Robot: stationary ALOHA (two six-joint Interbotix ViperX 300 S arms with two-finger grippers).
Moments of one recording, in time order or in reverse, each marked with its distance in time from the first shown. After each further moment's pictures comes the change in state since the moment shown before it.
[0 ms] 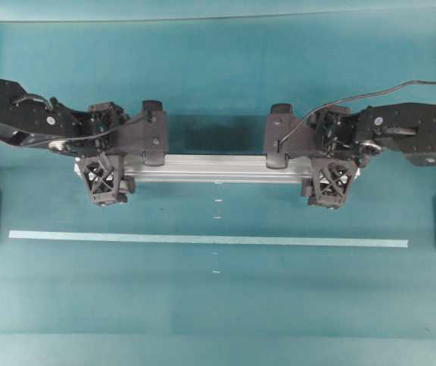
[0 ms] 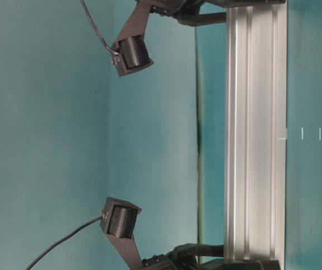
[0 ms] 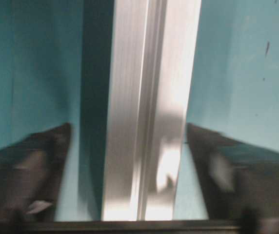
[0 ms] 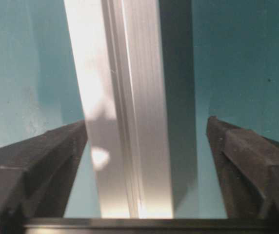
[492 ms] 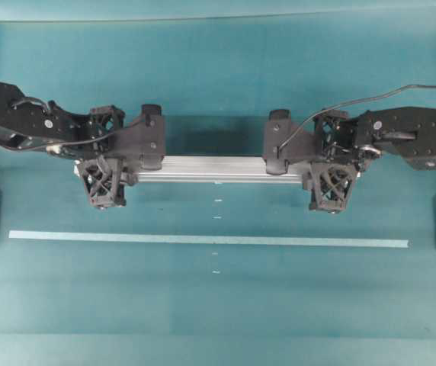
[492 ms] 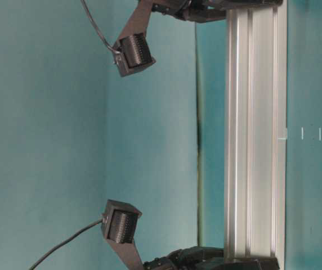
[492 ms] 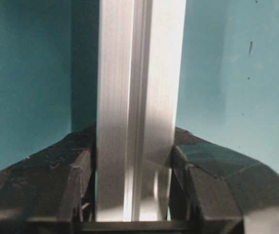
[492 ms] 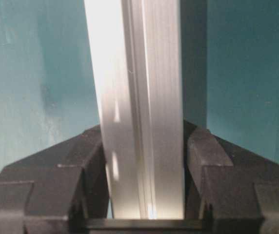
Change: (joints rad) left arm -0.003 -0.002 0.017 0.000 -0.034 0.017; right arm 0.012 0.002 0.000 0.002 0.003 -0.002
